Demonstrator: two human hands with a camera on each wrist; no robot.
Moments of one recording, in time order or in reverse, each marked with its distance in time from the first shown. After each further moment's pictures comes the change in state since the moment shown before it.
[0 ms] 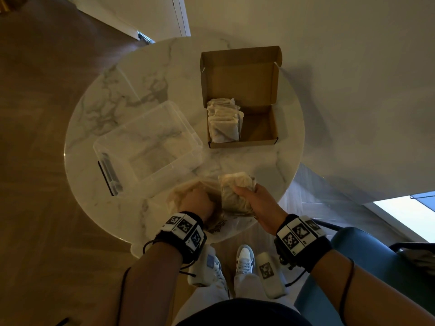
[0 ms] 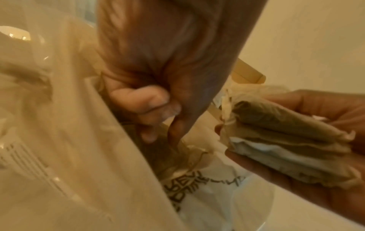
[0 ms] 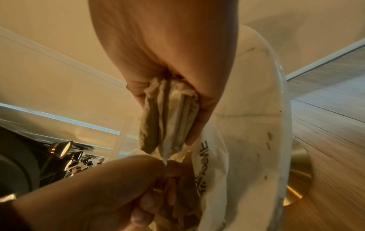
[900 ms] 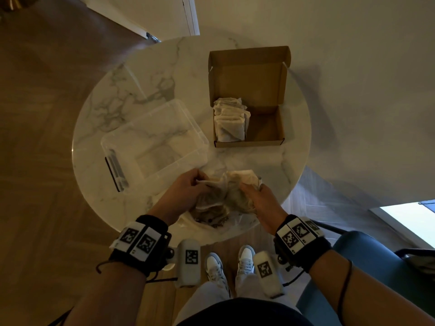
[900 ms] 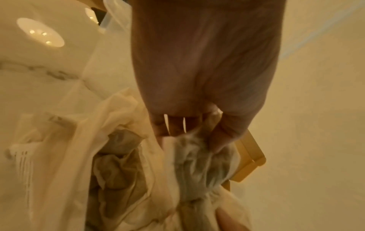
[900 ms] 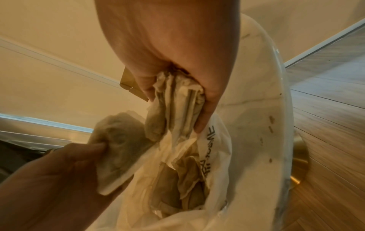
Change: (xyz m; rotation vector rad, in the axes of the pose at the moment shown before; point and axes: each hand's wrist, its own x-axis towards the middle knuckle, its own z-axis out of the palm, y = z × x) left_hand -0.038 -0.023 -0.052 -0.862 0.052 0.242; right_hand 0.006 0.004 0.006 -0.019 0.108 0.039
